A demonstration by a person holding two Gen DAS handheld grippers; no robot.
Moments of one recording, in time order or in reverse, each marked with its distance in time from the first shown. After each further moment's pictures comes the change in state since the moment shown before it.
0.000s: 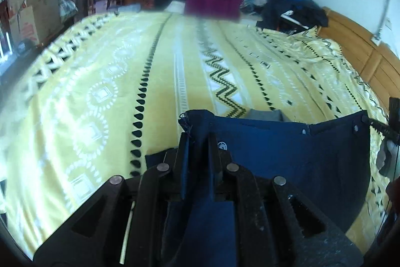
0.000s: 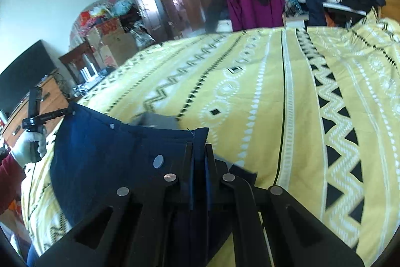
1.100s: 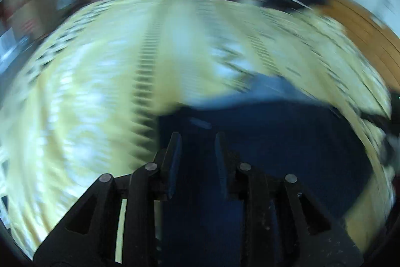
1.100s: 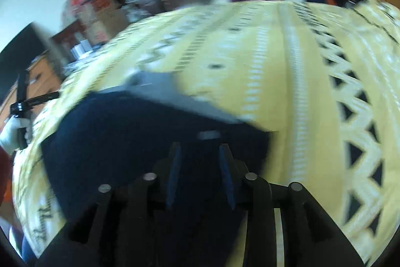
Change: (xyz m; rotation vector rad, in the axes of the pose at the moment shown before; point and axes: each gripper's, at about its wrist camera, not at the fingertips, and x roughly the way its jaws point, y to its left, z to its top) left arm -0.029 -0.035 -0.065 0.088 0.097 -0.028; right arm 0.014 0.035 -0.062 -0.043 0.119 -0.002
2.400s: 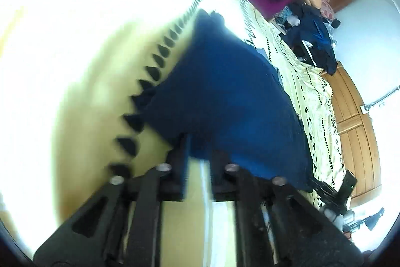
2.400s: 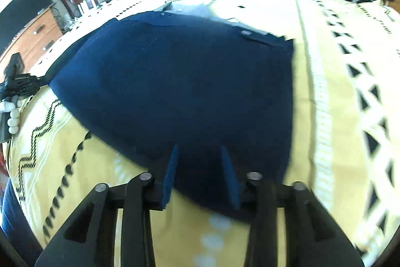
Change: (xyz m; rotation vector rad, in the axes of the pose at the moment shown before) left arm -0.051 0.034 -0.167 -0.635 -0.023 -0.152; right arm -0.074 0.057 -0.135 -0.078 0.159 -0.116
